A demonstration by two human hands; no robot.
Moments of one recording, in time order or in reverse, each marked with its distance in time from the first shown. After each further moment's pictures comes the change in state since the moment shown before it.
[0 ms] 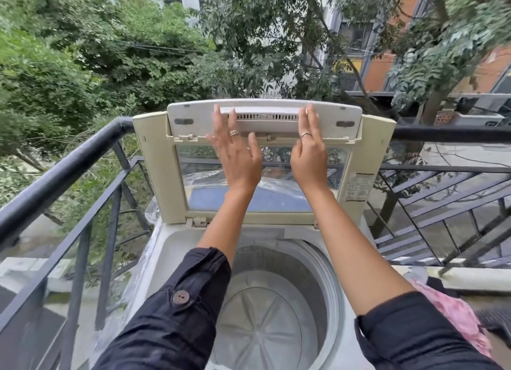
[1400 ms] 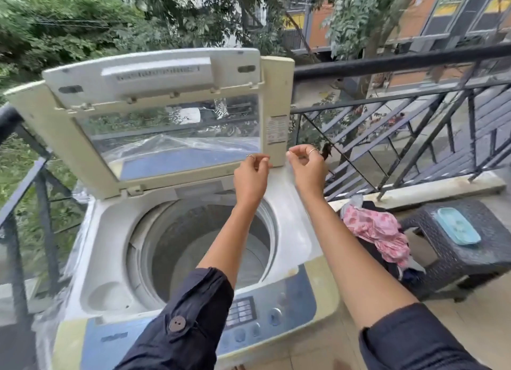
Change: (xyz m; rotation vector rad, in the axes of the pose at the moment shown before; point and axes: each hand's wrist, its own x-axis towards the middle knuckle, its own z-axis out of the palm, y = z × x) left_hand -0.188 0.101 0.034 -0.276 -0.659 -0.416; right_hand -0.141 0.088 -0.142 0.210 0.103 0.657
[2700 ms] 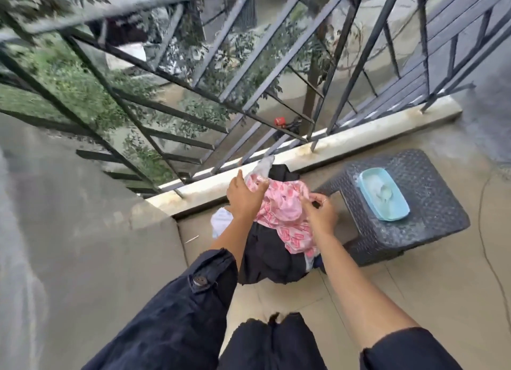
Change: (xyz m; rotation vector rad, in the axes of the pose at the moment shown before) left_hand 0.001 -0.128 0.546 0.373 -0.348 -0.370; right_hand 0.163 0.481 -0.283 -0.180 0.022 0.729
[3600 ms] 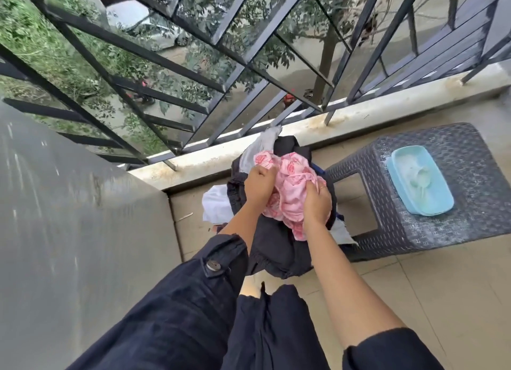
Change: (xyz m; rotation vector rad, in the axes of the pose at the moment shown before) left_hand 0.048 -0.035 0.090 -0.341 -0.091 -0.180; right_hand 0.058 0.057 0.068 0.150 0.049 0.161
